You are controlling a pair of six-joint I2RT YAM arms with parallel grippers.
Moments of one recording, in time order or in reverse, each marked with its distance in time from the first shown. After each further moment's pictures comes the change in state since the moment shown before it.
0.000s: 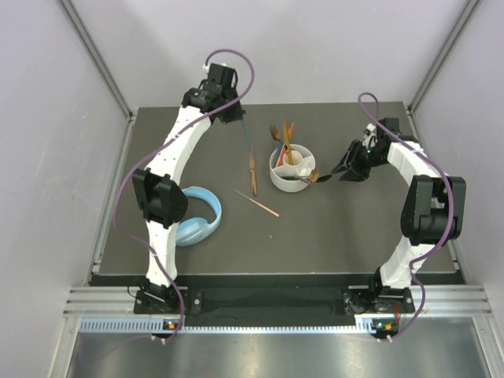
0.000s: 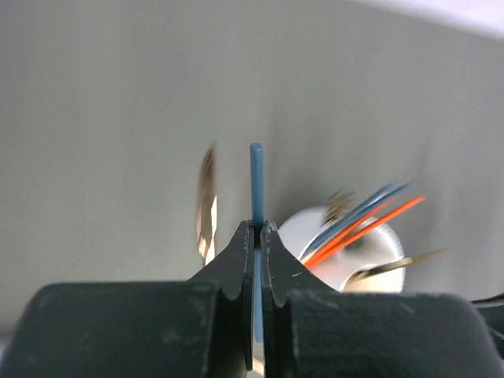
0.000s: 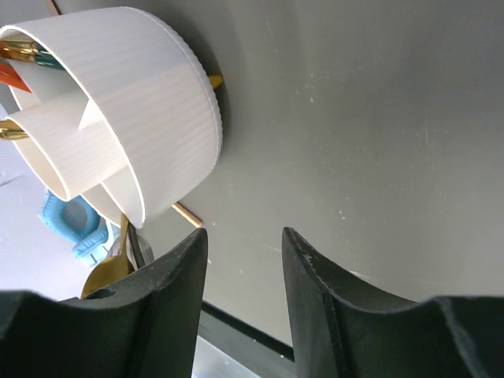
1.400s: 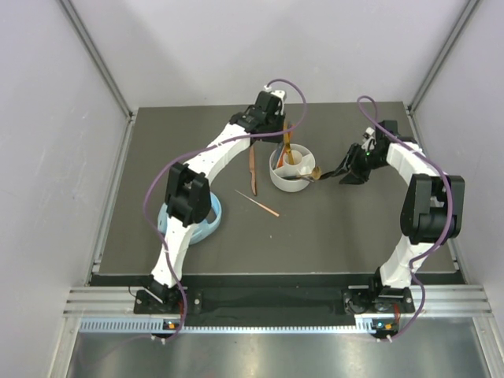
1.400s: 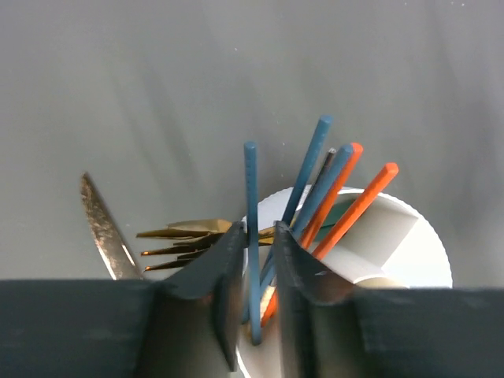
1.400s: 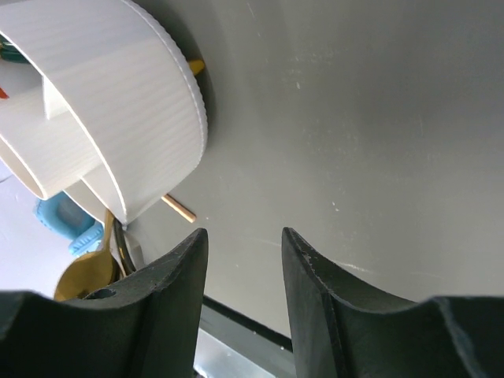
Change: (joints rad) left arm -0.201 0.173 -0.076 0.302 0.053 0.309; right arm 0.000 0.011 -0.005 -0.023 0.003 -0.001
